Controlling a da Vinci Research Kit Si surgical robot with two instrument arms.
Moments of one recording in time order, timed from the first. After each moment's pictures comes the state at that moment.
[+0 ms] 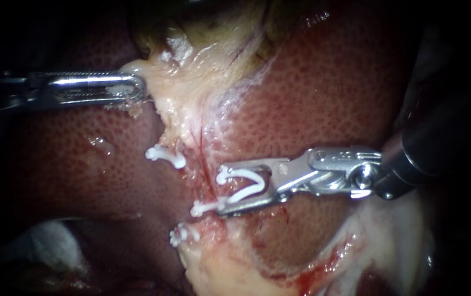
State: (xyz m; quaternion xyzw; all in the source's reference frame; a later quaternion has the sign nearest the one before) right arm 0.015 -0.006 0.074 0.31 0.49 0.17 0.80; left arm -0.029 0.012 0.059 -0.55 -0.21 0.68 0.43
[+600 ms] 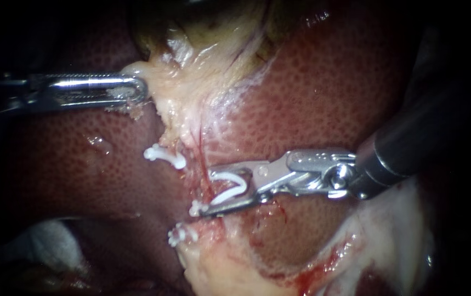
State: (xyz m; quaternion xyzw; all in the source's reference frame) right arm 0.018 -0.007 0.076 0.34 0.48 0.18 0.79; left arm -0.029 0.011 0.059 -0.55 -0.21 0.68 0.43
